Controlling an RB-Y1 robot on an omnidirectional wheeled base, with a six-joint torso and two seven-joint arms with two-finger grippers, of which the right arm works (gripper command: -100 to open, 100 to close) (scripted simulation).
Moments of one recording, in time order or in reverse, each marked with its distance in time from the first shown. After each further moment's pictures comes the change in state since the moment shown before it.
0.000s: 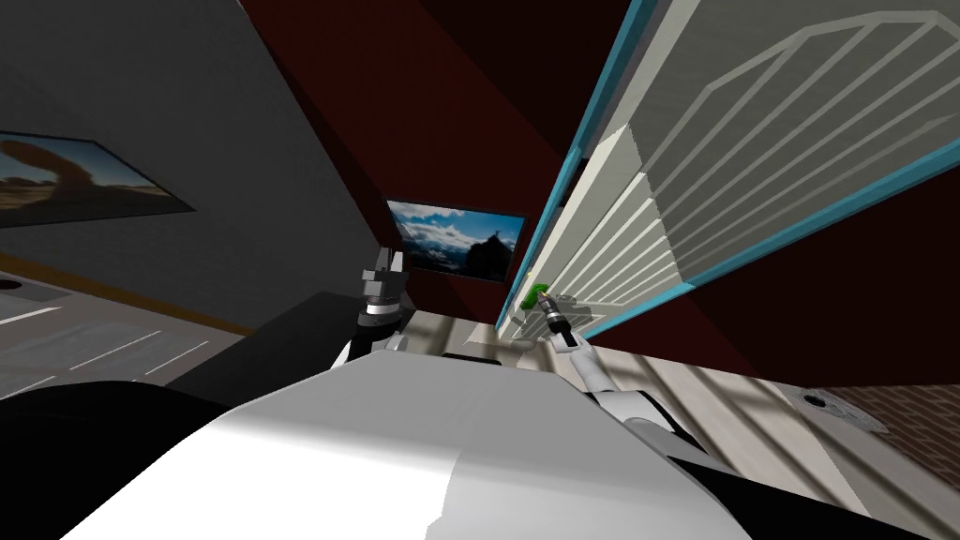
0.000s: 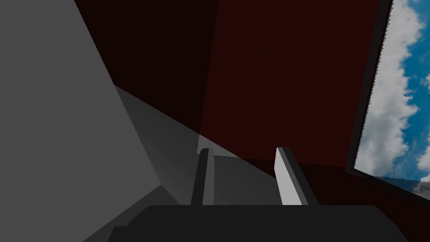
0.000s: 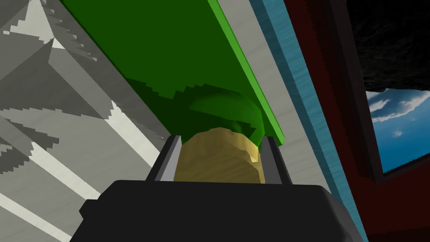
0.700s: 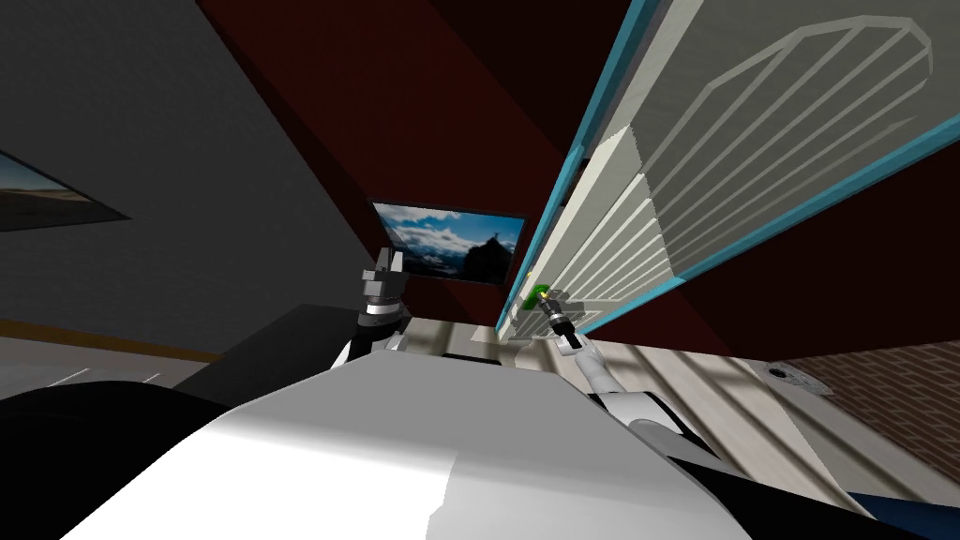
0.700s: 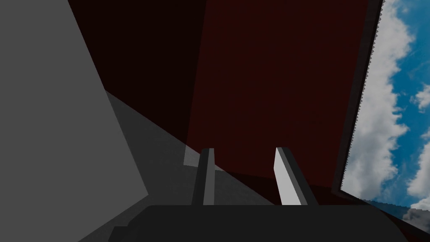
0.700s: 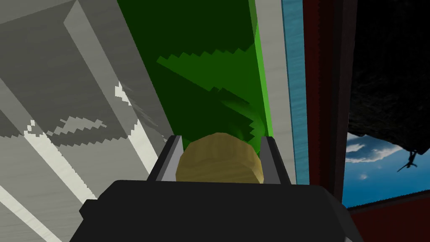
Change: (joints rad) arm 0.003 -0.035 0.007 0.019 0.077 -0.027 0.180
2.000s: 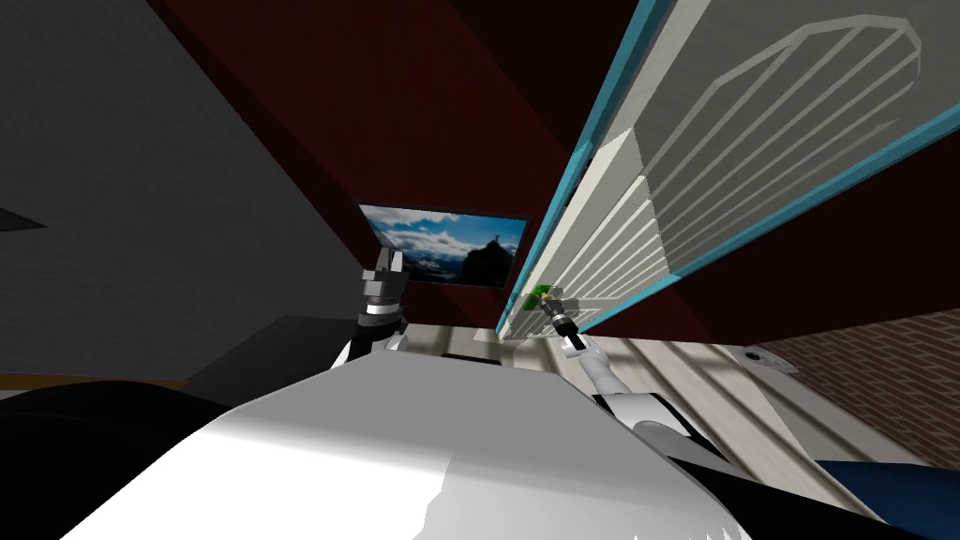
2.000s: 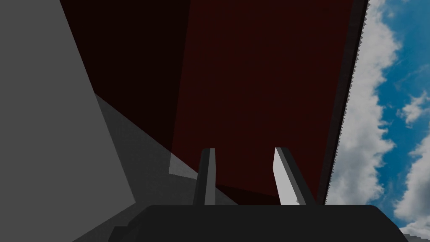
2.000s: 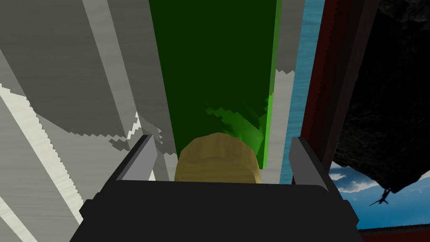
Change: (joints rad) arm 0.003 -0.028 0.000 0.007 0.053 -0.022 0.131
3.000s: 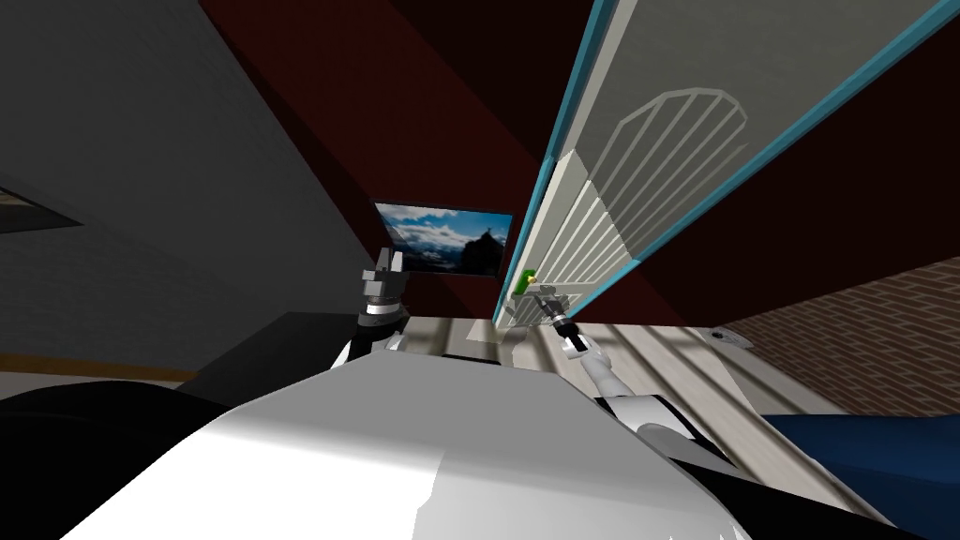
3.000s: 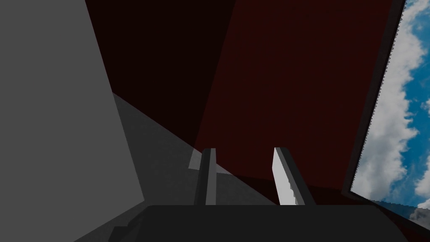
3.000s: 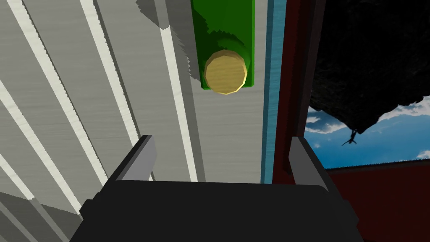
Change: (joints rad) arm 0.012 -0.014 0.017 -0.014 0.003 -0.020 -0.047
